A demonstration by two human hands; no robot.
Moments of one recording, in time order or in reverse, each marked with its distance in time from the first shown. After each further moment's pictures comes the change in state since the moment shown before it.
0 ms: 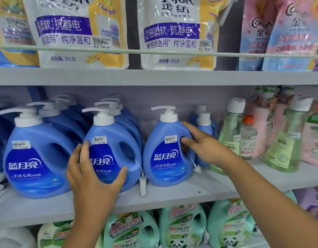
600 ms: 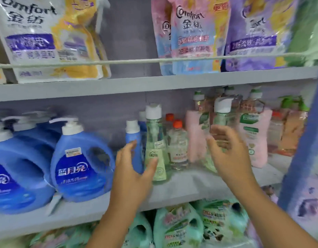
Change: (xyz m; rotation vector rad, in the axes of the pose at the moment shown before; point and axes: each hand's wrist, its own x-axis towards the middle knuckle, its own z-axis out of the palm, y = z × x) left_hand -0.085 0.211 0.174 -0.317 -0.294 0.027; right_hand -0.110 0.114 -0.184 0.047 0.689 -0.031
